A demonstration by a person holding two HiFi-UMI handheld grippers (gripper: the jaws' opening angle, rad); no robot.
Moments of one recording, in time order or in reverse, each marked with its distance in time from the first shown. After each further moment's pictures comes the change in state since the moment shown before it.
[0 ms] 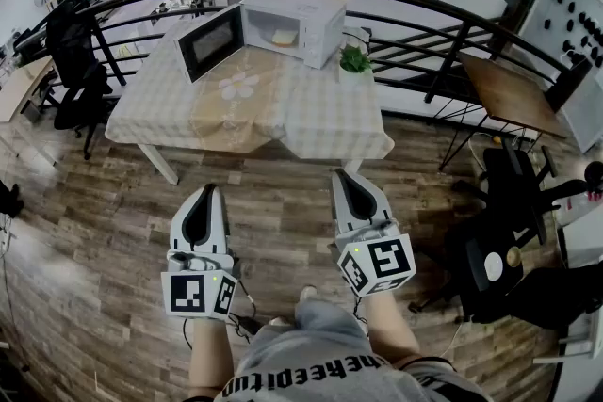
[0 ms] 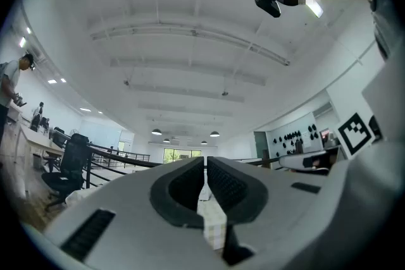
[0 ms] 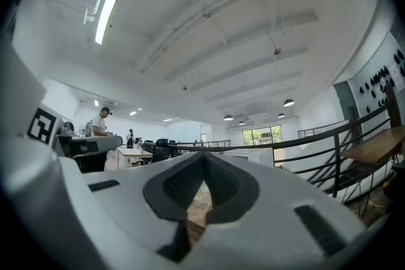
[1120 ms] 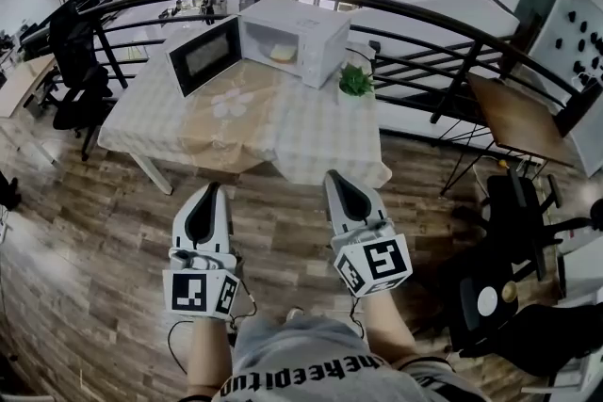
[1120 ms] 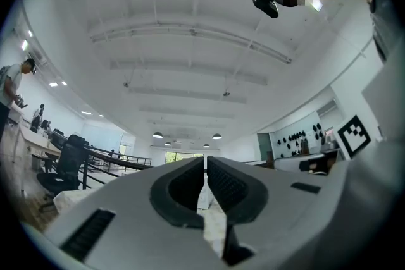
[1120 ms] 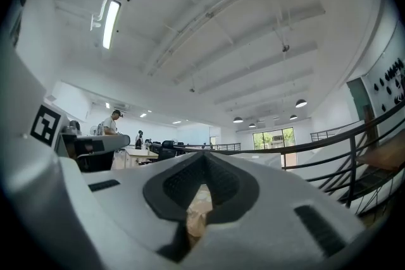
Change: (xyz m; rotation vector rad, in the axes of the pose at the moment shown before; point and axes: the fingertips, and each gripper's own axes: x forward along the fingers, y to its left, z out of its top) left arm 0.096 -0.033 -0.023 0.013 -0.033 0.020; right arm 0.067 -0.075 -0.008 -0.016 -0.030 0.100
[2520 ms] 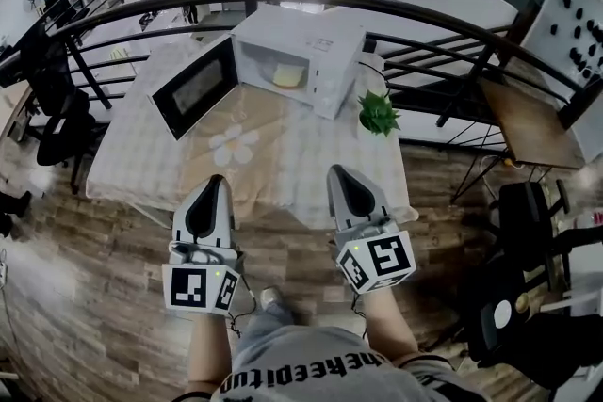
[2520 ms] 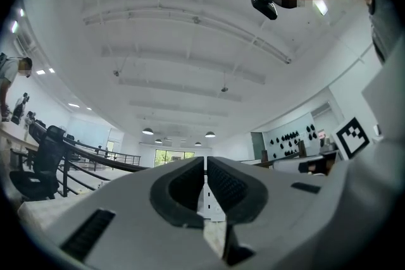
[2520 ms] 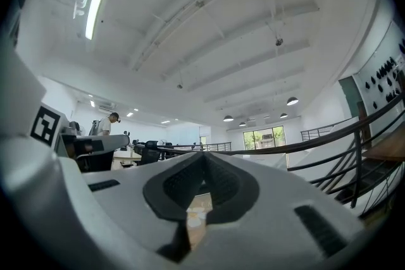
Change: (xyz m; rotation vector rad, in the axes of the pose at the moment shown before) left arm 0.211 0.129 -0.052 -0.018 0.011 -0.102; right arm 0.226 -0.062 -0.033 0.020 0.005 -0.096
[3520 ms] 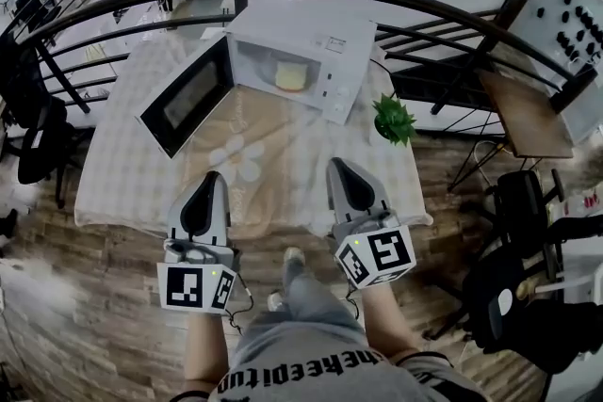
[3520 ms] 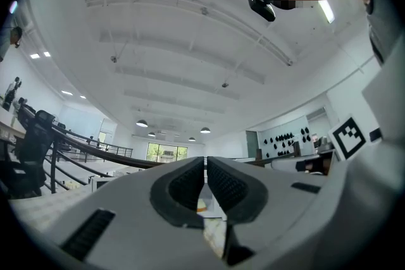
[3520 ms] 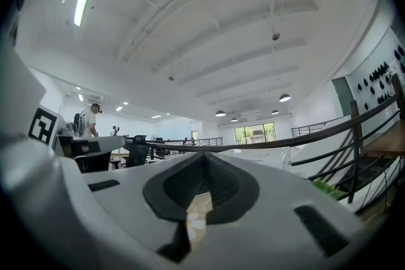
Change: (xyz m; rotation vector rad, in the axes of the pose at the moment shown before) left arm 0.083 0.103 -0.049 -0.049 0.034 -0.074; right arm 0.123 0.002 -0.037 -0.003 0.043 -0.086
